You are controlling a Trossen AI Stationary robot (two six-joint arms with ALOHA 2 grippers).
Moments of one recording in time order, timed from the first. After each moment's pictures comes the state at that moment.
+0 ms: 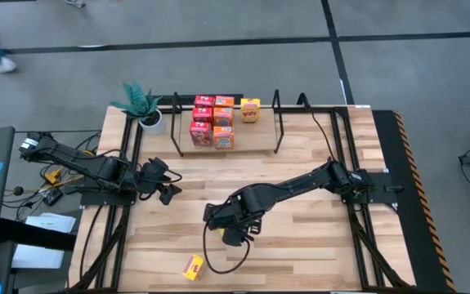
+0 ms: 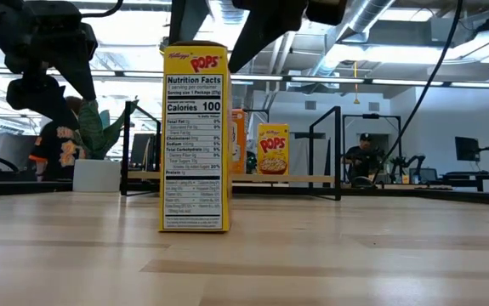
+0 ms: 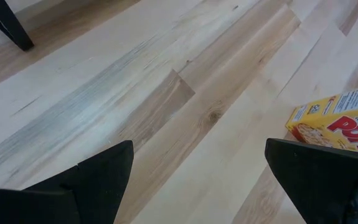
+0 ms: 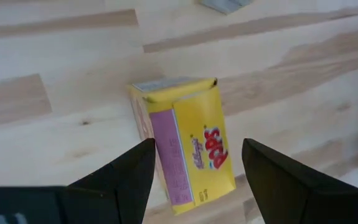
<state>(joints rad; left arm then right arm) -0.31 0.77 0.55 -0.61 -0.41 -1.04 0.31 2.25 2.17 -1.07 0.00 -1.07</state>
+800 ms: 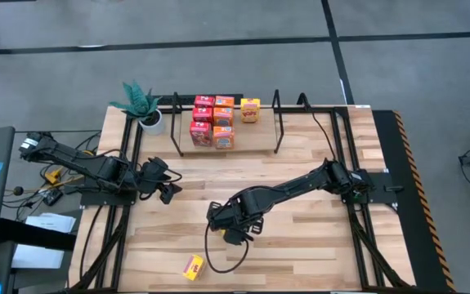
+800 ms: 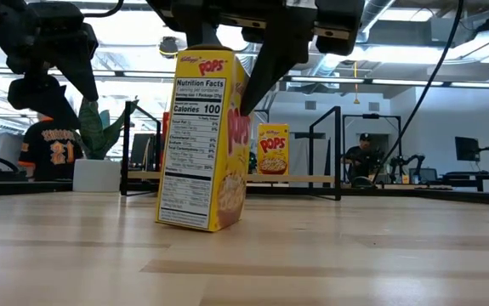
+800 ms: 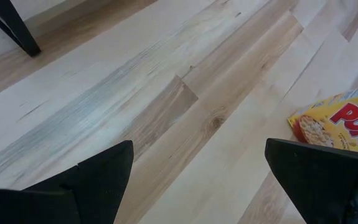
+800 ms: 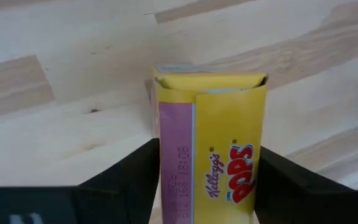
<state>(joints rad) -0.31 0.77 0.55 -0.61 -0.43 -1.04 0.31 2.25 2.06 -1.04 0.05 -1.01</state>
